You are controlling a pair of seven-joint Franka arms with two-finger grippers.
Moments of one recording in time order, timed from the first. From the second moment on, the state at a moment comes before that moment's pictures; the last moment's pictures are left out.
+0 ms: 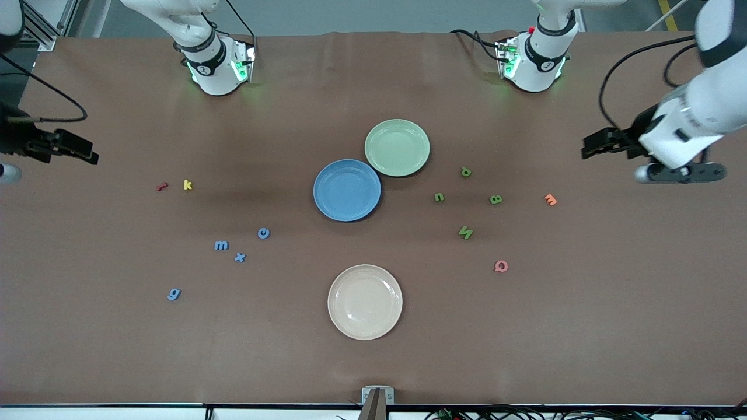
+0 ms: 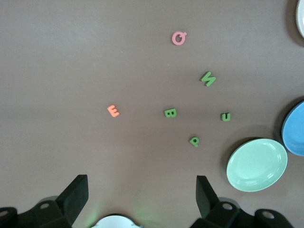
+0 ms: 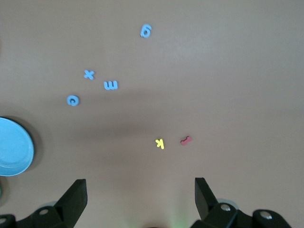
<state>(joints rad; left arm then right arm) -0.03 0.01 -0.12 -1.76 -0.10 1.60 -0.19 -0.10 0.04 0.01 -1.64 0.02 1.54 -0.02</state>
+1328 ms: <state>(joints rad) -0.03 0.17 -0.34 -2.40 0.07 2.49 -0.63 -0.10 0.65 0.02 -1.65 0.04 2.29 0.13</state>
